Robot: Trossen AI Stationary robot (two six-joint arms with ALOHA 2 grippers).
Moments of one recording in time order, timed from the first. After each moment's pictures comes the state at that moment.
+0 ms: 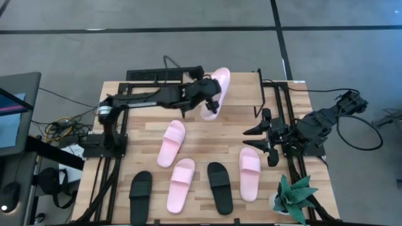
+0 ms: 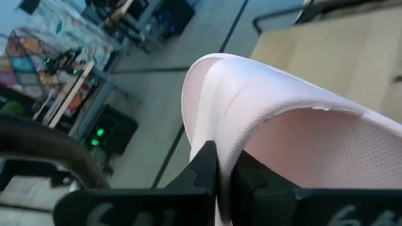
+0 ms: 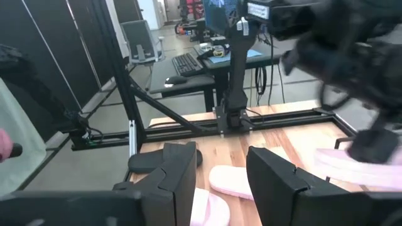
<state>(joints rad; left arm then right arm) 0.17 1.92 1.90 -0.54 -0.75 0.34 0.54 0.96 1.08 -0.31 0.50 0.18</state>
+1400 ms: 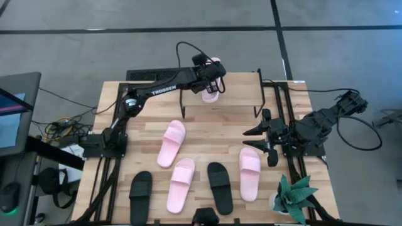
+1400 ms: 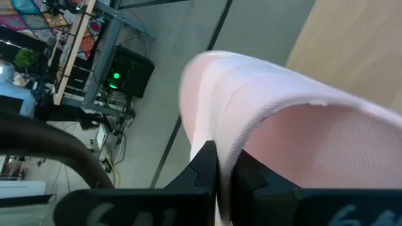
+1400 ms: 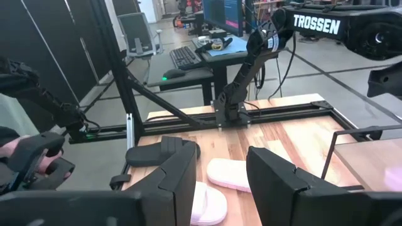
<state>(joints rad) 0.37 2.23 2.22 -0.78 -0.75 0.36 0.54 0.96 1.08 -0.34 0.50 0.19</state>
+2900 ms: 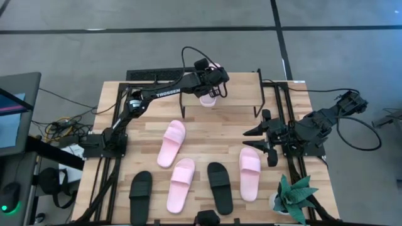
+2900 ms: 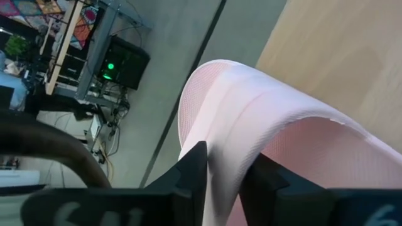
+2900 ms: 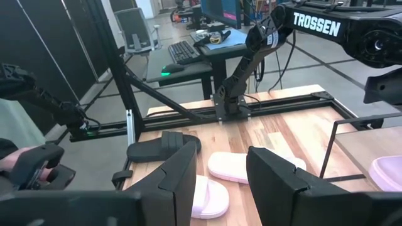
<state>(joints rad) 0.35 2.28 2.22 -0.77 -0.77 0.27 0.54 0.96 1.08 -0.37 0.50 0.24</state>
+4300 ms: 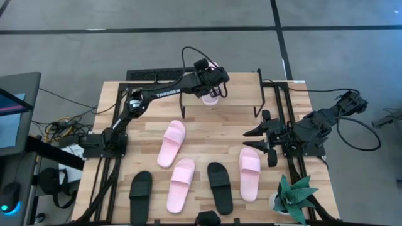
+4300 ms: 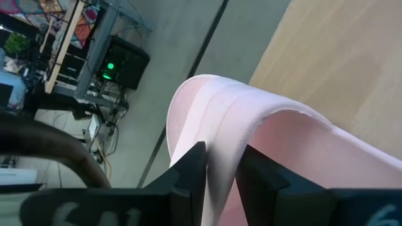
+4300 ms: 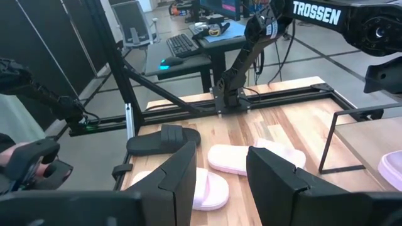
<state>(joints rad) 0.34 2.28 2.22 -0.77 -0.77 0.27 0.54 0.96 1.08 -0.40 0.49 0.26</state>
